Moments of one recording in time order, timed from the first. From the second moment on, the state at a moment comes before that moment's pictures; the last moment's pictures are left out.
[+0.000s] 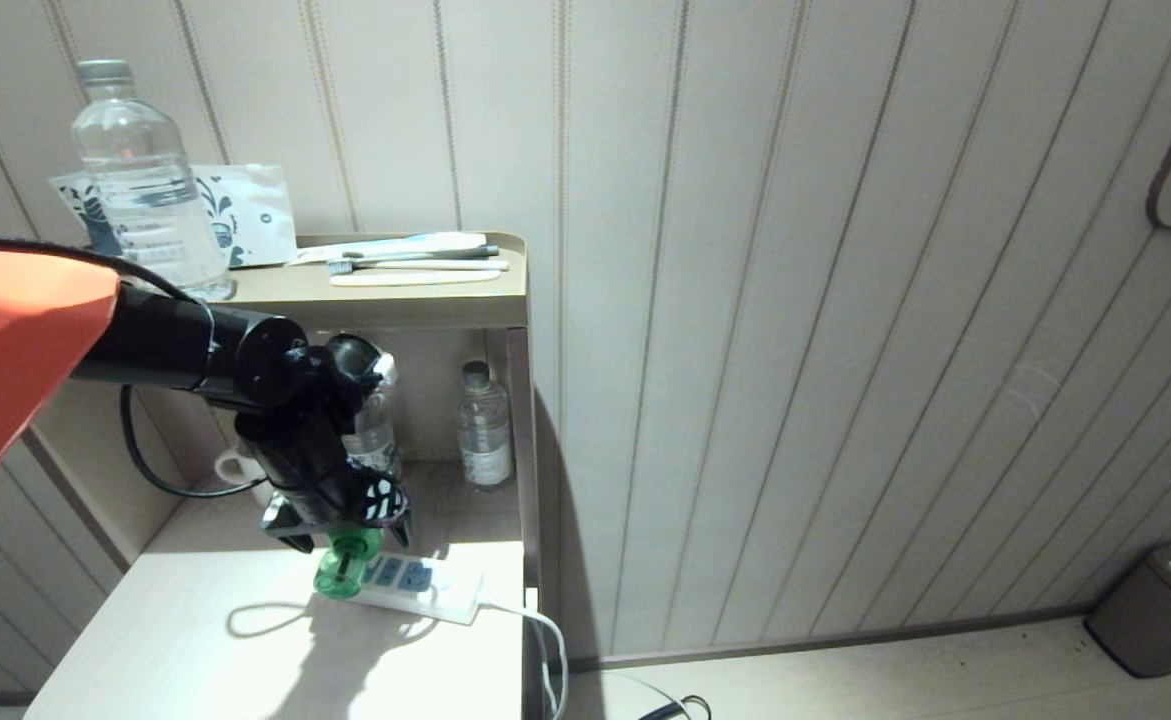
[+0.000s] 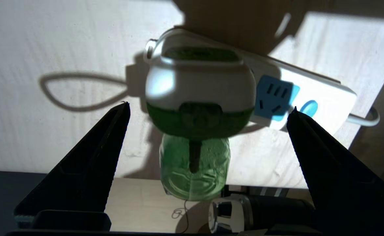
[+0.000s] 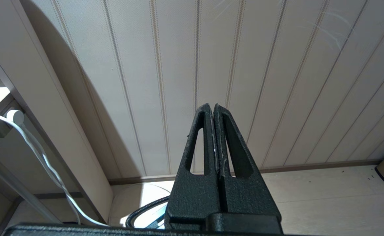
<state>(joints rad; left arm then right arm) -0.30 2.10 -1.49 0.71 0.06 -0.36 0.00 0.00 0.00 0.00 -0.03 0.03</state>
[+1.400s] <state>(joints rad) -0.27 2.27 -1.68 0.78 0.05 -0.36 0.00 0.00 0.00 0.00 -0.03 0.03</state>
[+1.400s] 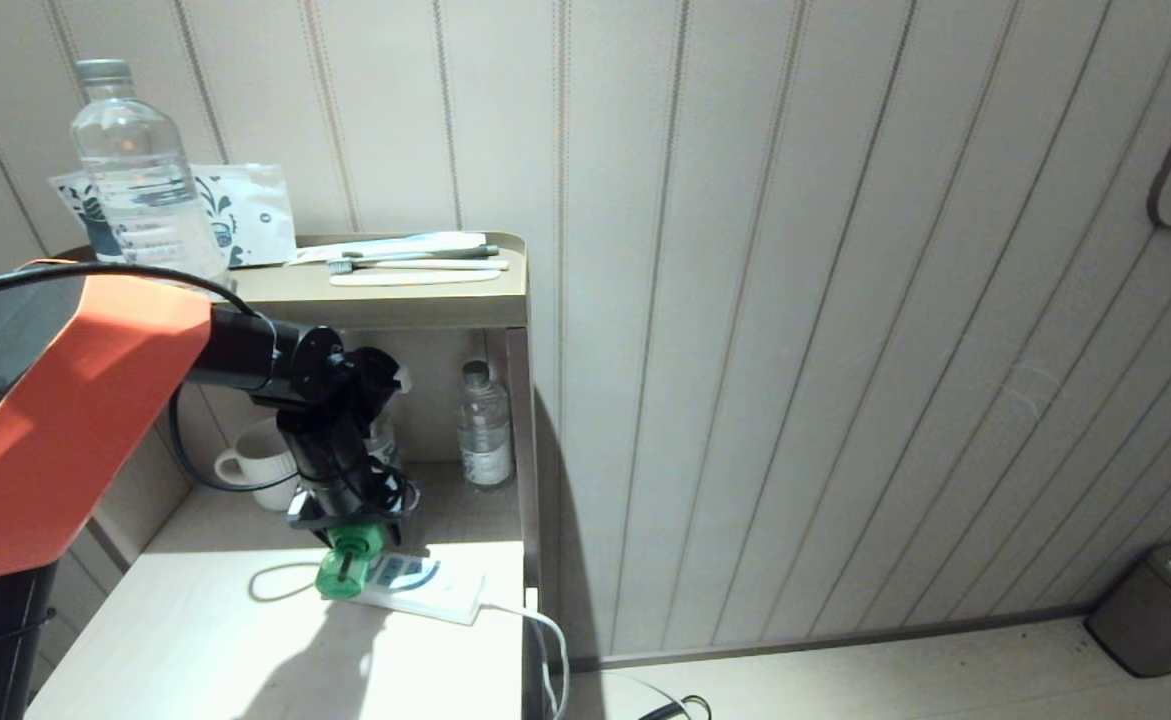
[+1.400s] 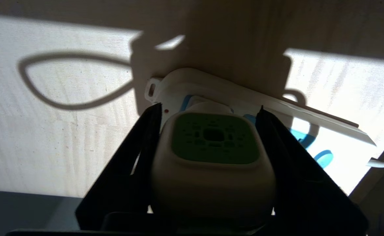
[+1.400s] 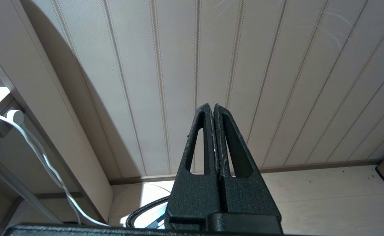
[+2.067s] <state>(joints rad) -0.27 2.27 -1.67 0.79 0.05 -0.37 0.00 0.00 -0.01 0.01 -0.03 0.00</state>
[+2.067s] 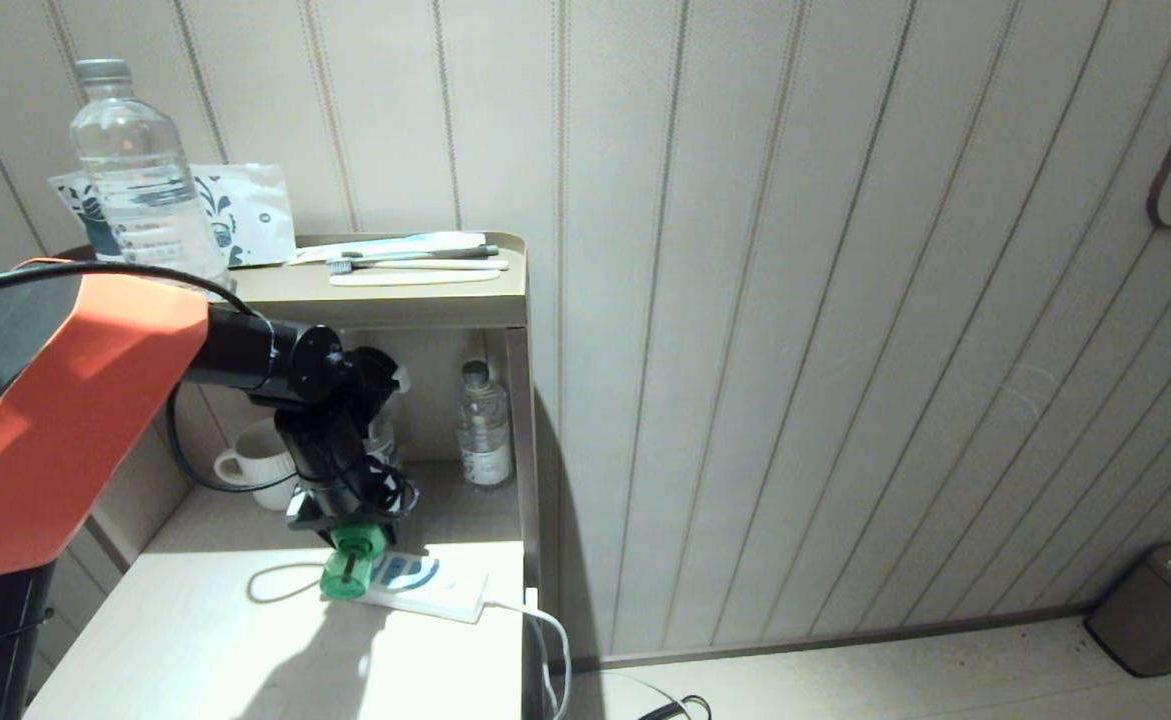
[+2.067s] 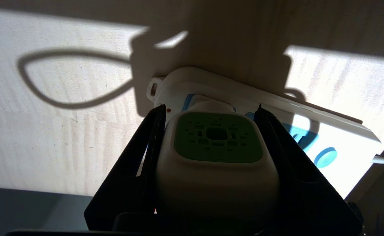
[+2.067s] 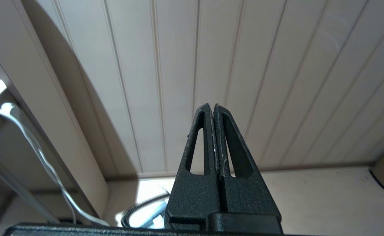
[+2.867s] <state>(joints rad) -0.27 2.23 -1.64 0.79 0.05 -0.37 0.24 0.84 -0.59 0.01 0.06 0.03</state>
